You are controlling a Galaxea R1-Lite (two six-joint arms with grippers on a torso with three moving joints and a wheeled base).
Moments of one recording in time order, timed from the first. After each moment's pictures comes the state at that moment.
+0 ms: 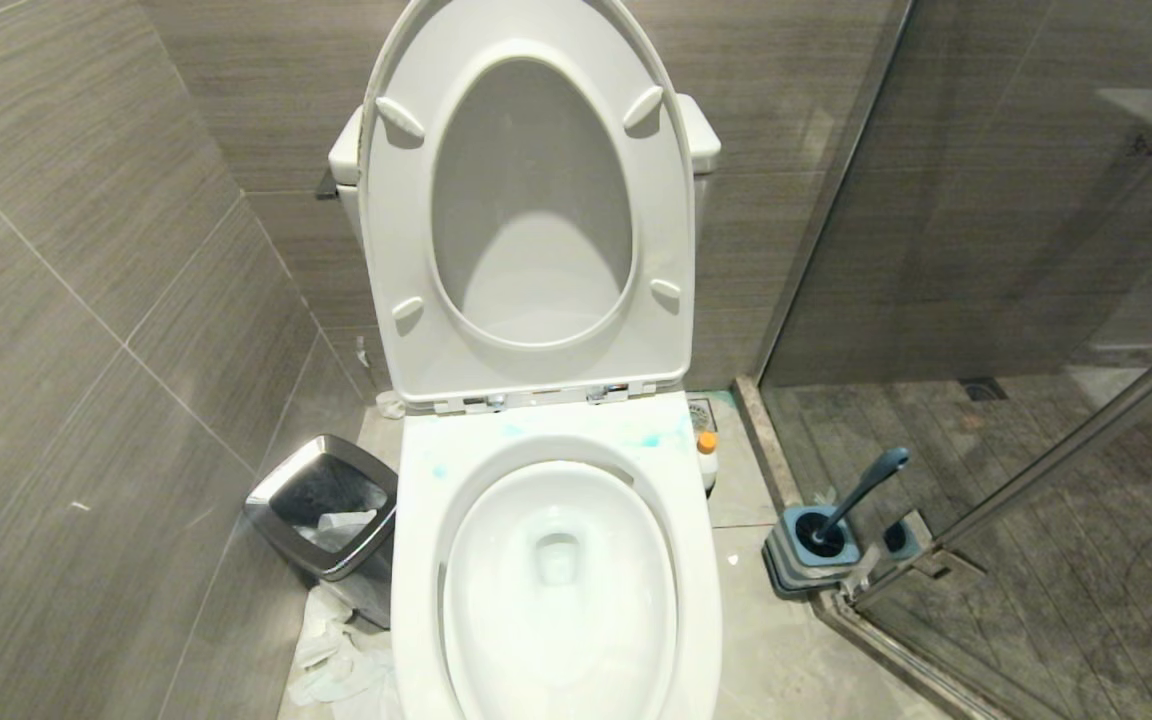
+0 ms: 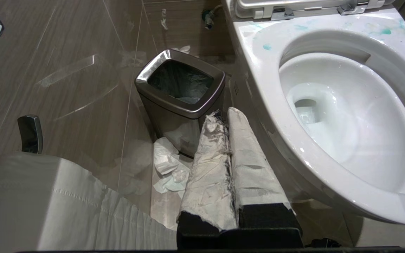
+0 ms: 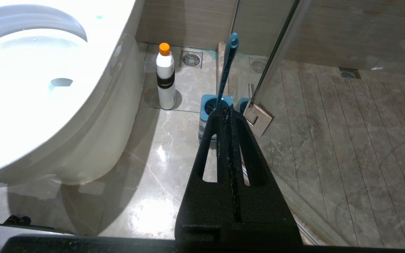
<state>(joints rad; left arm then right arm) 0.00 0.00 0.00 0.00 0.00 0.00 0.01 0.00 0.00 0.00 0.03 -0.08</state>
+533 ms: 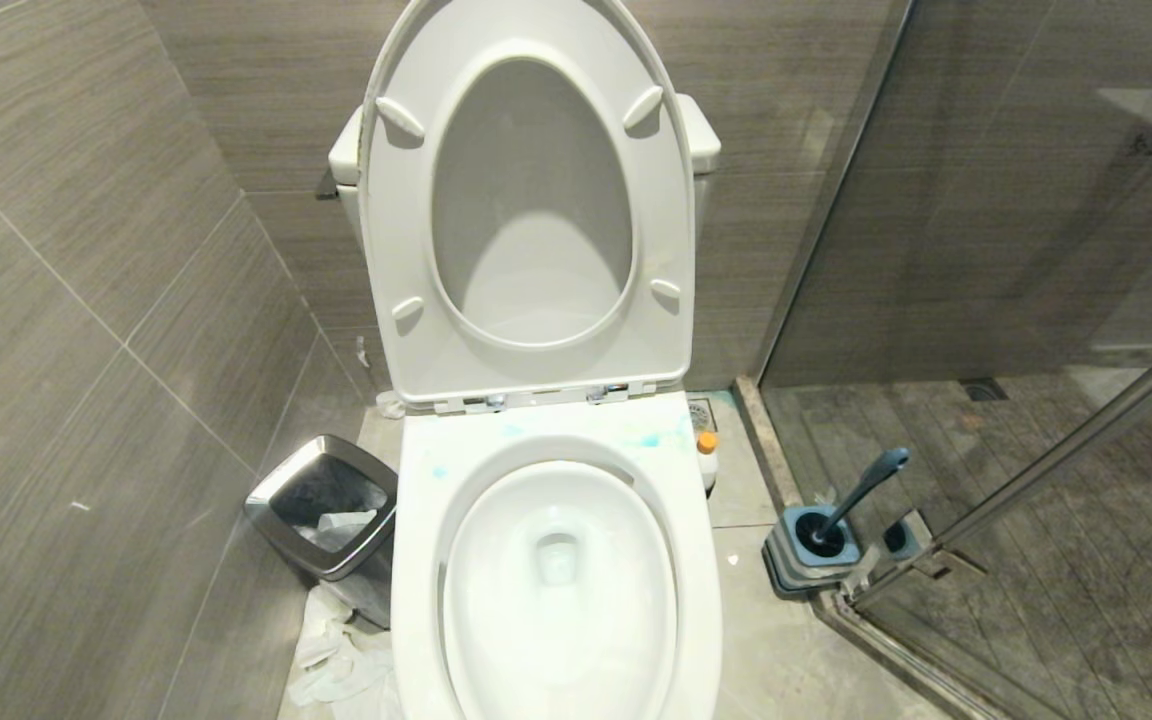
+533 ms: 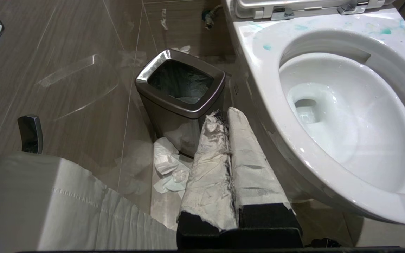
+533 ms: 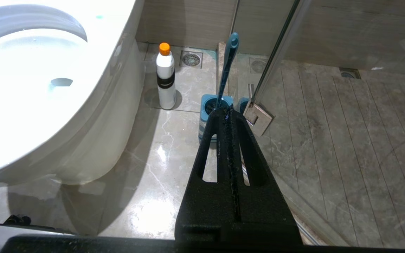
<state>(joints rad) 0.00 0.00 0.00 0.00 0.00 0.00 0.01 0.00 0.00 0.00 0.03 -0.08</state>
